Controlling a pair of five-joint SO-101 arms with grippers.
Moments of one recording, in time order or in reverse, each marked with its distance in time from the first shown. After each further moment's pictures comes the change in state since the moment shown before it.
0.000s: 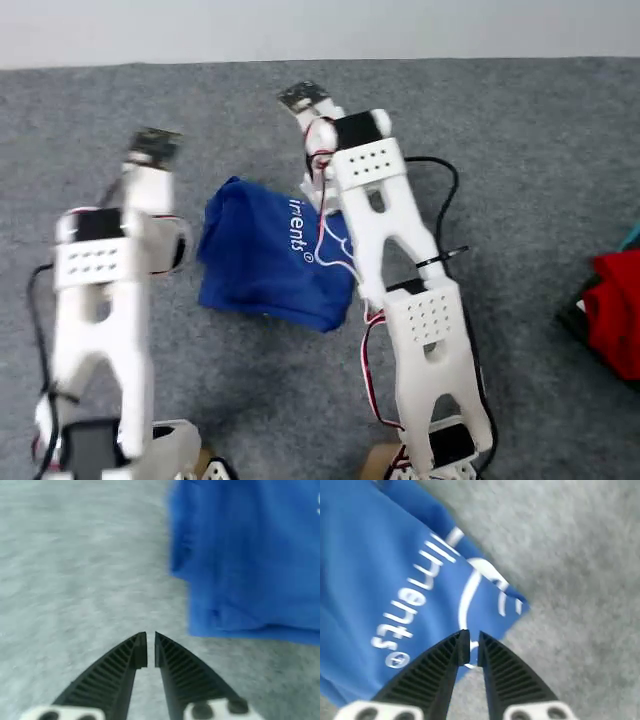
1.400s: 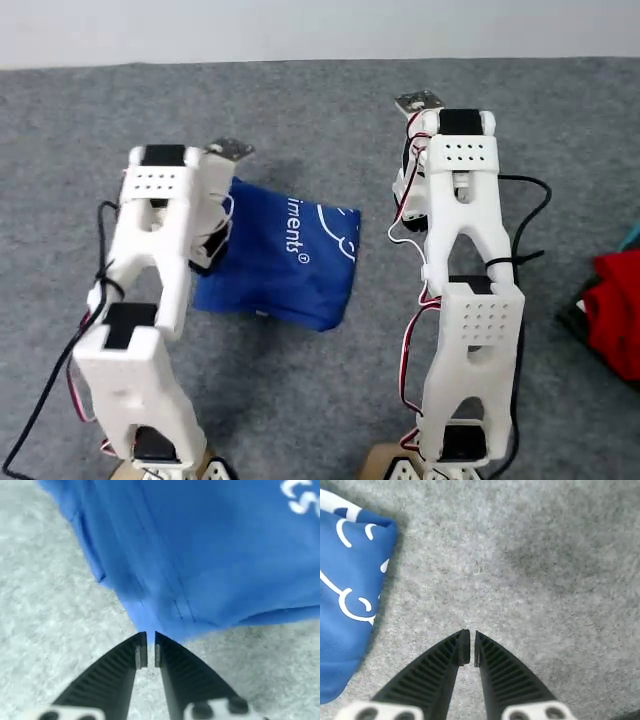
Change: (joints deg) left arm 5.5 38.5 -33.5 19.3 -6.1; right arm 16.9 -7.6 15.5 0.1 -0.4
